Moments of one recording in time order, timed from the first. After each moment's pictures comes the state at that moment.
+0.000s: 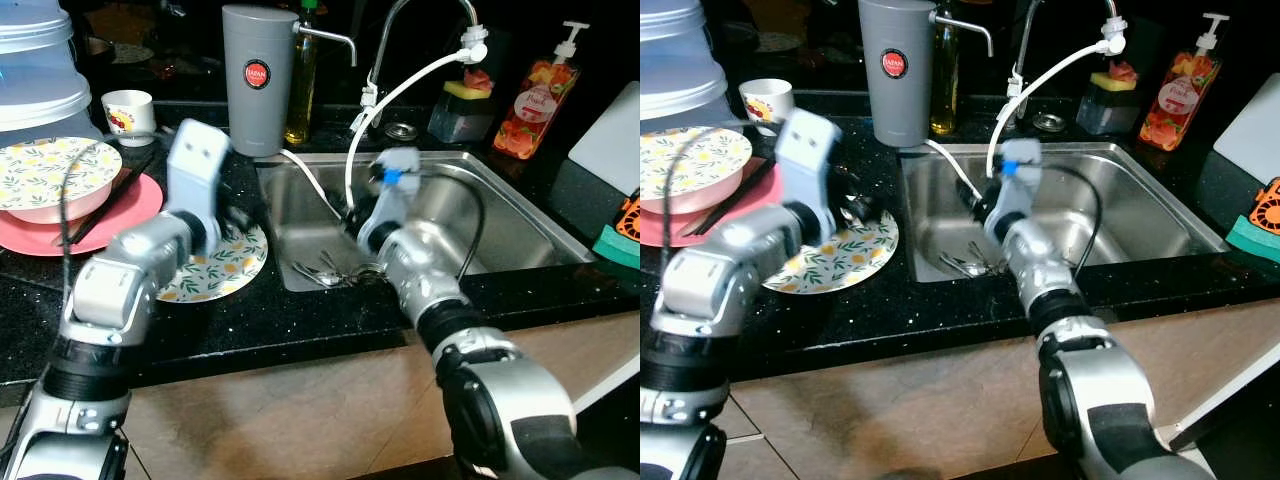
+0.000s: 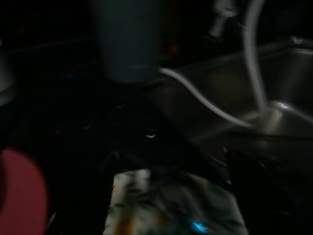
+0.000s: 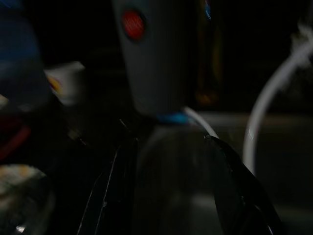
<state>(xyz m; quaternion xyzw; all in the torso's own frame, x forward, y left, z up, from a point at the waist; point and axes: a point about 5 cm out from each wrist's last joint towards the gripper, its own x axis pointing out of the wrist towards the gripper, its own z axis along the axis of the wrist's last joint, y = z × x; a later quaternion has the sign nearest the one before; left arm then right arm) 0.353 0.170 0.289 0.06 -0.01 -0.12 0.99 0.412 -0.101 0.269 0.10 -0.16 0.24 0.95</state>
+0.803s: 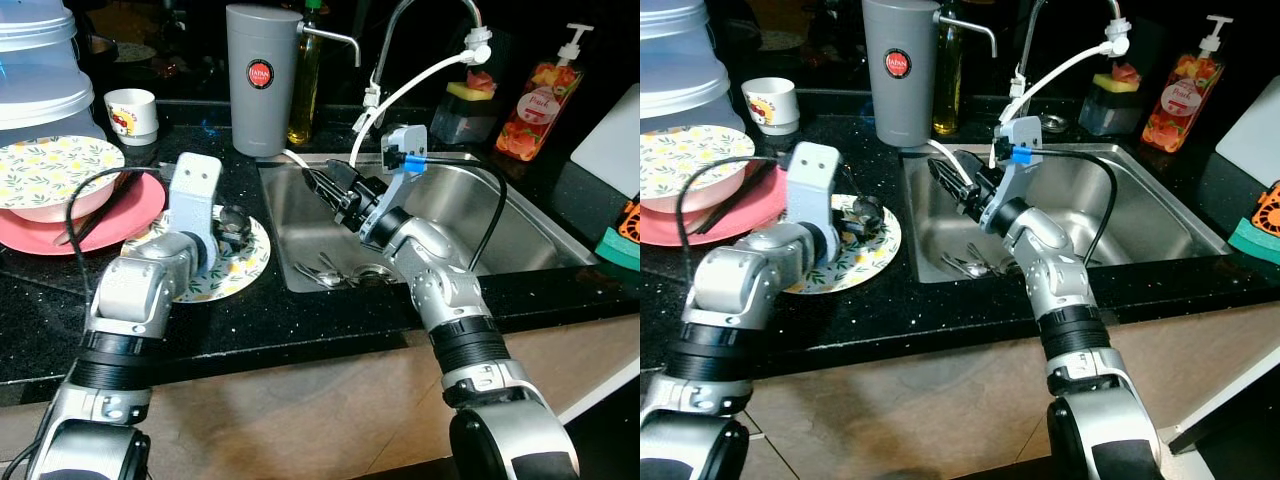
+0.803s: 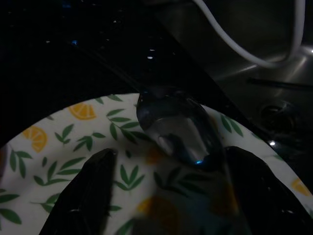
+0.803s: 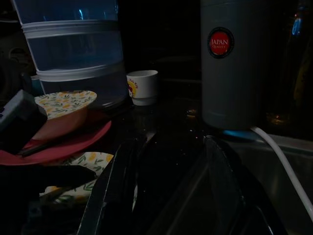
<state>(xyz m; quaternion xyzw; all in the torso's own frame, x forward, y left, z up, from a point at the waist) 0.363 0.156 0.248 0.06 0.12 -0.08 0.99 0.380 -0.088 0.281 0.08 -0.17 0.37 0.91</state>
